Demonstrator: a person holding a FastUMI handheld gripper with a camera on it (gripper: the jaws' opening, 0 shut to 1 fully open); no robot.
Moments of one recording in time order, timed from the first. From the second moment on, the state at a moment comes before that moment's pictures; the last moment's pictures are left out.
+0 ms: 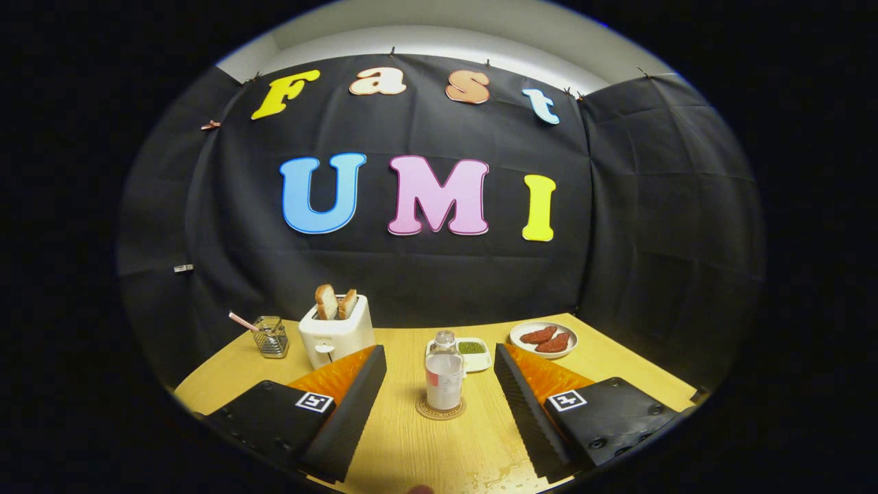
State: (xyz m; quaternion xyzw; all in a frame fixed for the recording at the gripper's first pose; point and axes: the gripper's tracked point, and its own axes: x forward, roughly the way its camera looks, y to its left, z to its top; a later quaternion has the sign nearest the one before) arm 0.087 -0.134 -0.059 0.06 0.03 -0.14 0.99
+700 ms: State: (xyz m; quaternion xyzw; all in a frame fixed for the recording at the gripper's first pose) arm 0.015 -0.064 -0.030 0.05 0.03 -0.02 1.00
